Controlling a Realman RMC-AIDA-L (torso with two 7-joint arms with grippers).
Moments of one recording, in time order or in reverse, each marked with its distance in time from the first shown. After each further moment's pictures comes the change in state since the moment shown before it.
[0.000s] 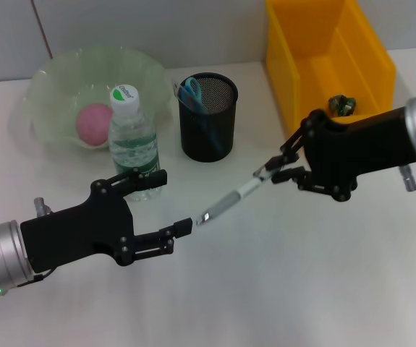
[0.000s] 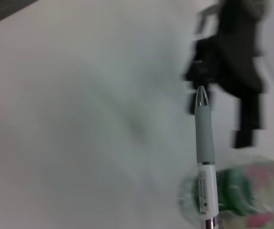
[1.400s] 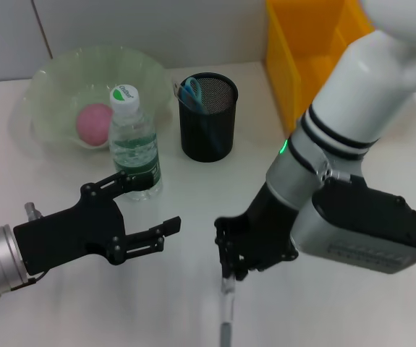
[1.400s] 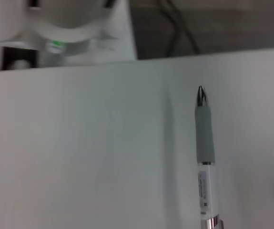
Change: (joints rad) left arm 0.019 0.000 -0.010 -0.008 -0.001 -0.049 0.012; right arm 0.444 0.001 -0.441 0.382 -0.206 -0.043 -0.191
